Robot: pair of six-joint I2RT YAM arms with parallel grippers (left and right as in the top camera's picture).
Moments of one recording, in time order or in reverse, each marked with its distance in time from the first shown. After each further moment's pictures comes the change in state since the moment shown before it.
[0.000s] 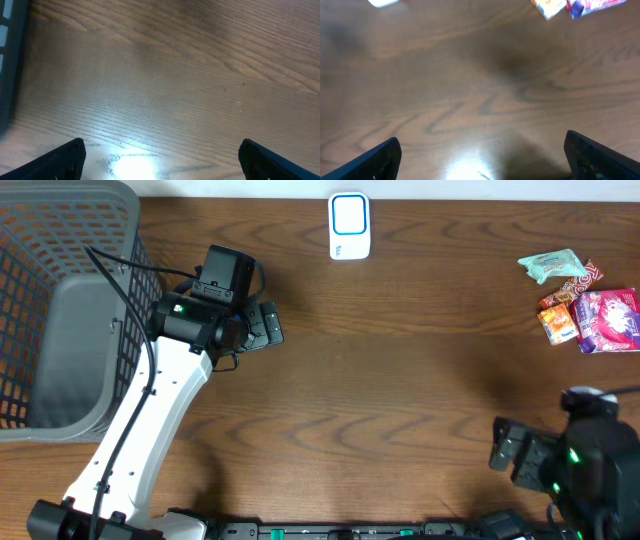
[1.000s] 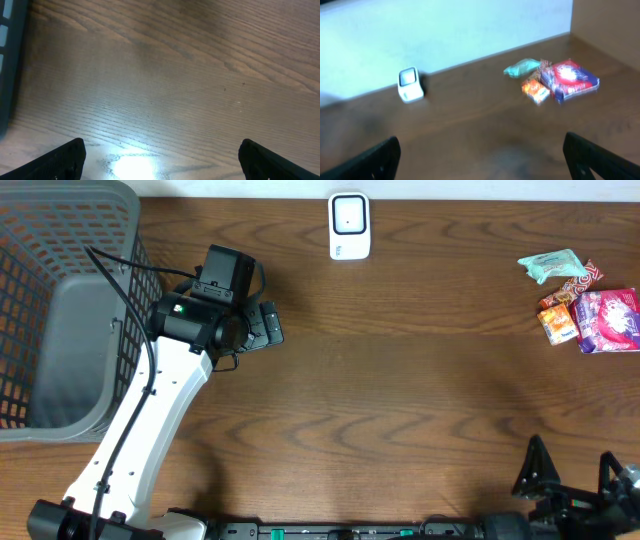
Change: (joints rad) left arm 0.000 0.000 0.000 0.000 0.000 0.000; right arm -0.219 -0.547 -0.317 0.393 -0.031 -0.200
